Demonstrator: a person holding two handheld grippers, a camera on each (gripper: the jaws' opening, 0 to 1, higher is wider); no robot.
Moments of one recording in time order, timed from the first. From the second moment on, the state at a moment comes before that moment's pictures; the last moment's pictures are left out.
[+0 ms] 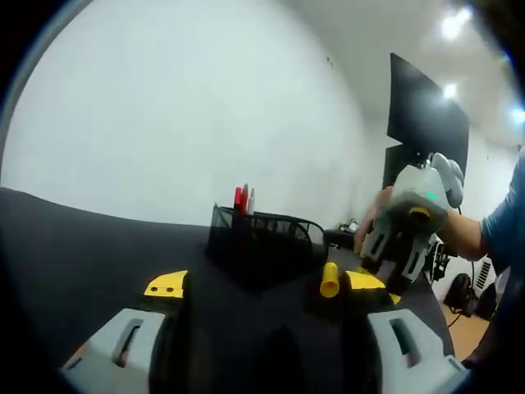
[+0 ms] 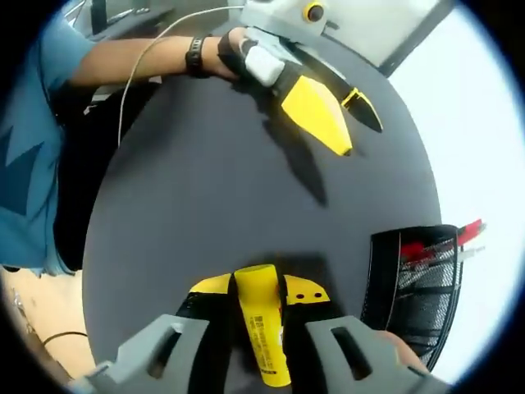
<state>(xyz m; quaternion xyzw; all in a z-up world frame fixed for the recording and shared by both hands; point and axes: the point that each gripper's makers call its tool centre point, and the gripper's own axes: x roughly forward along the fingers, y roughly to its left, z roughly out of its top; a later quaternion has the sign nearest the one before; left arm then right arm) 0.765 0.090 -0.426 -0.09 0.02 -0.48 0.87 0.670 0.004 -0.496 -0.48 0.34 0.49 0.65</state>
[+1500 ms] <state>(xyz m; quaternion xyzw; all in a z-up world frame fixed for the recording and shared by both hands) 0.765 0.088 -0.428 -0.09 0.03 -0.48 0.87 0.690 -0.042 -0.336 -0.23 0.21 0.45 0.84</state>
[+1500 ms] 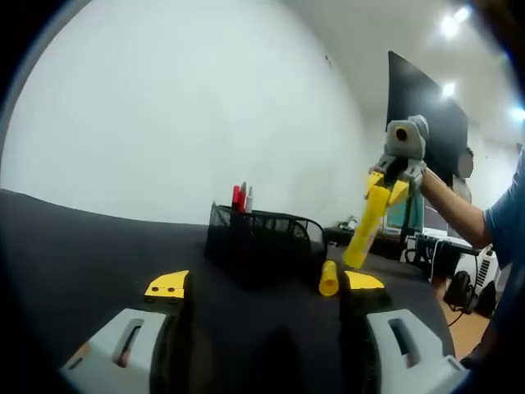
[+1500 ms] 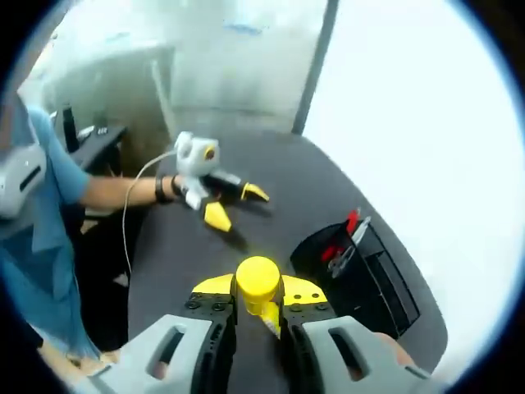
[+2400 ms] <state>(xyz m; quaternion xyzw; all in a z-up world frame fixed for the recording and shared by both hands) 0.760 0.084 -0.429 -0.07 0.03 -0.49 0.87 0.799 -0.051 -0.310 -0.07 0.19 0.29 0.93</state>
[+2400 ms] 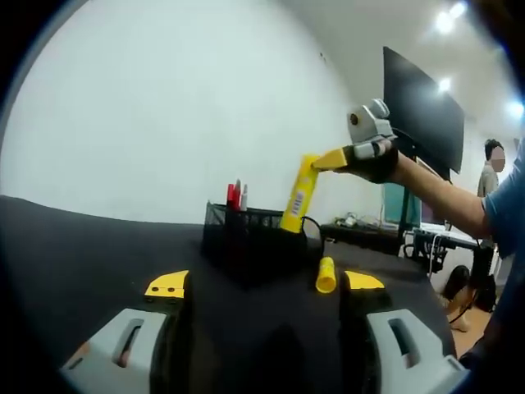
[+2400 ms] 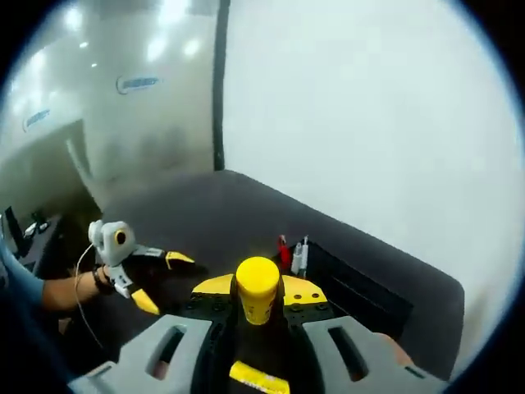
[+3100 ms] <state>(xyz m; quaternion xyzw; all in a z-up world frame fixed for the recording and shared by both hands) 0.750 0.074 -0.438 -0.03 0.04 -0.51 0.86 0.820 -0.017 -0.360 -0.07 0.21 0.21 0.95</state>
